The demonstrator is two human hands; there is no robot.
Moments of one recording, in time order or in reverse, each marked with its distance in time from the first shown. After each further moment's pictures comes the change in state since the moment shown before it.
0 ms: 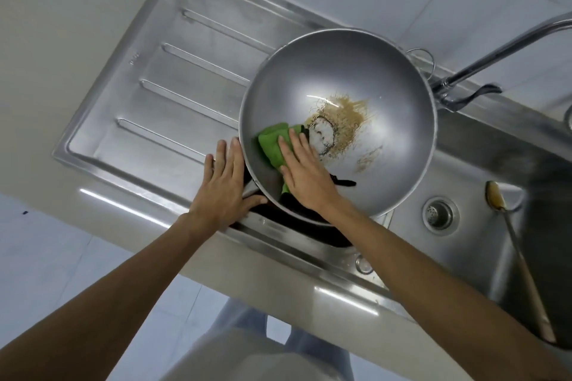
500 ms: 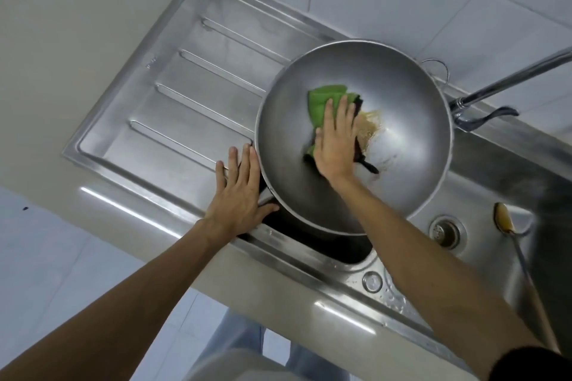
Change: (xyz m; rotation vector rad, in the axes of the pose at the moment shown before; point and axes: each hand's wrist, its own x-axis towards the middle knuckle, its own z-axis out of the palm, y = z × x) left_hand 0.006 0.015 -0.001 -0.018 -0.039 -0.069; right_hand 0.064 0.028 -0.036 0.025 0.313 0.331
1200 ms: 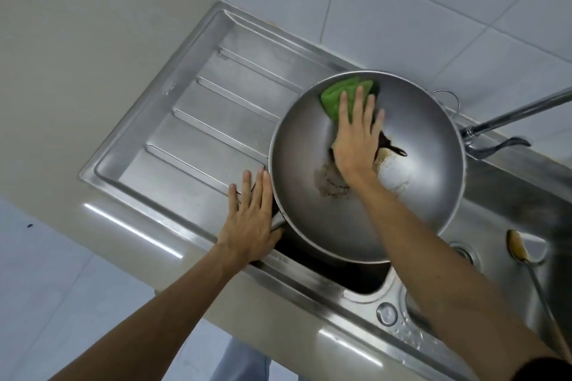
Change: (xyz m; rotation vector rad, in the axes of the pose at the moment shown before) left_hand 0.001 -0.002 0.004 0.032 0.005 0.005; right_hand 0.063 0.011 -0.003 -0.372 0.227 -0.097
